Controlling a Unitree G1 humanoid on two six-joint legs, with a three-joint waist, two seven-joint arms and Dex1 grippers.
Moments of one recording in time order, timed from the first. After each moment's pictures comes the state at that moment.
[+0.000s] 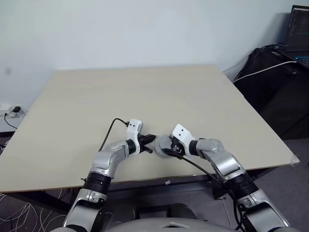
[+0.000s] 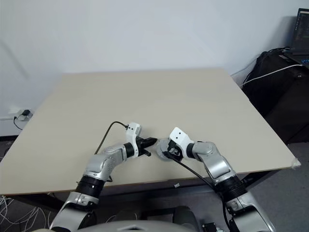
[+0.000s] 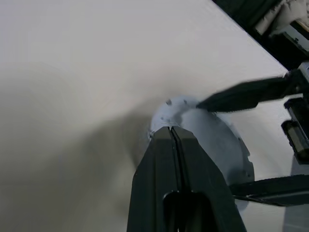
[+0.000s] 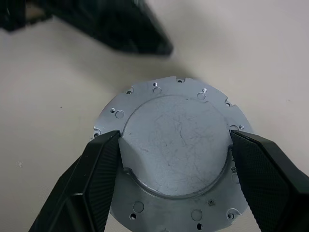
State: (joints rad) left arm -0.32 0.09 -0.13 0.28 -0.33 0.63 -0.57; right arm -0.28 -0.42 0.35 0.08 0.01 0.51 0.74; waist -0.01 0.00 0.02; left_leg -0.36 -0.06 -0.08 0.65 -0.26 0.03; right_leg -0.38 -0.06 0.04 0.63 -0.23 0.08
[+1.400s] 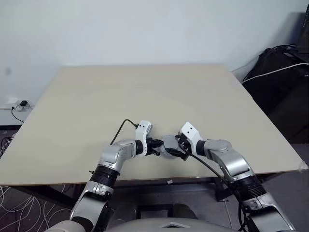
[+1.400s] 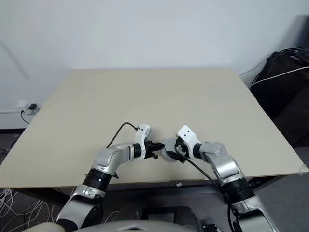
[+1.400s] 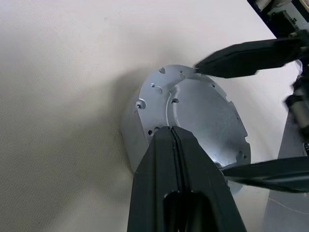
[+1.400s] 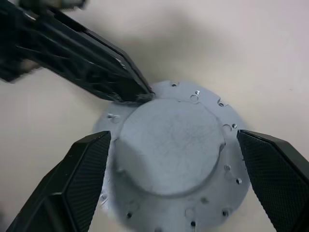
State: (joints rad) left arm -0.39 0.04 -0.17 0.31 -0.31 0.78 -0.57; right arm -0.24 -0.49 0.20 -0.01 0.17 0.62 0.81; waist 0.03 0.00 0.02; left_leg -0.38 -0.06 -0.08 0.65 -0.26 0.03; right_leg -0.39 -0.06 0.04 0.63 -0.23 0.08
